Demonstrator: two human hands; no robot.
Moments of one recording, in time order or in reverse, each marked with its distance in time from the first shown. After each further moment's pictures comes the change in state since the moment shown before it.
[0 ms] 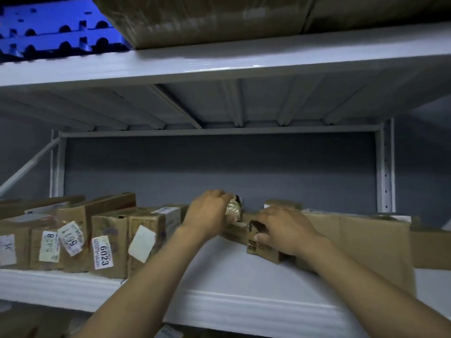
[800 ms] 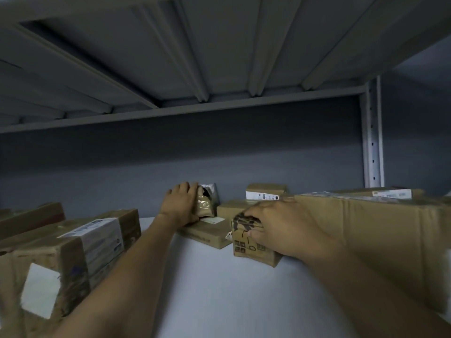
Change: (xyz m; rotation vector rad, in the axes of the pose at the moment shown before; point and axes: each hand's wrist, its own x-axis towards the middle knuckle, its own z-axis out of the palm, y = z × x) left_hand 0.124 -0.060 0.154 0.234 -0.148 -0.013; right_hand 0.014 0.060 0.055 0.085 0.051 0.107
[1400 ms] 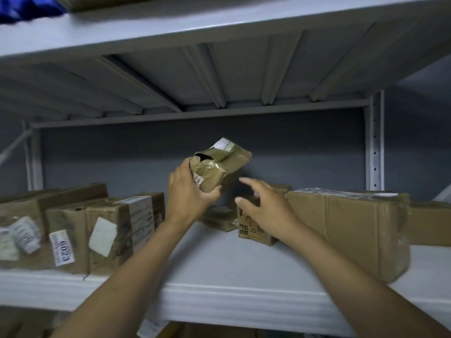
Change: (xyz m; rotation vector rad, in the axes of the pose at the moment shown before) left_hand -0.112 0.043 -0.102 -0.777 0.653 -0.241; right_hand -0.021 -0.034 -0.025 0.733 0.183 0.093
